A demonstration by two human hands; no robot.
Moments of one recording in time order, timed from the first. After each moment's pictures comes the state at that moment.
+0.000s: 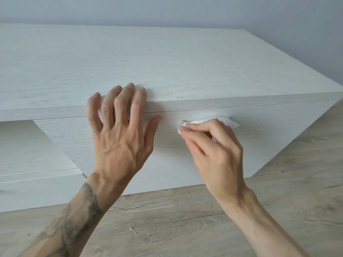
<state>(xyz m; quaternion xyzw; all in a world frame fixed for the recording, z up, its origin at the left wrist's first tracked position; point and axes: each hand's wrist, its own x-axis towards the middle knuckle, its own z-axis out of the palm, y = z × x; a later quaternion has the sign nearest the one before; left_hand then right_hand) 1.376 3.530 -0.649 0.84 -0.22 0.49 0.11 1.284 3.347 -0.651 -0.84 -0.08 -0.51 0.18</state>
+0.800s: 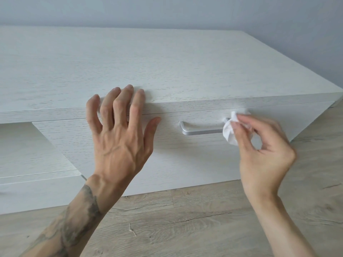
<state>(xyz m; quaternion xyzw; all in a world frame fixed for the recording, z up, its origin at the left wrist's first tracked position) 1.375 3.528 -0.650 0.84 -0.22 0.48 0.13 1.261 3.292 -0.652 -0.76 0.02 -0.55 0.35</state>
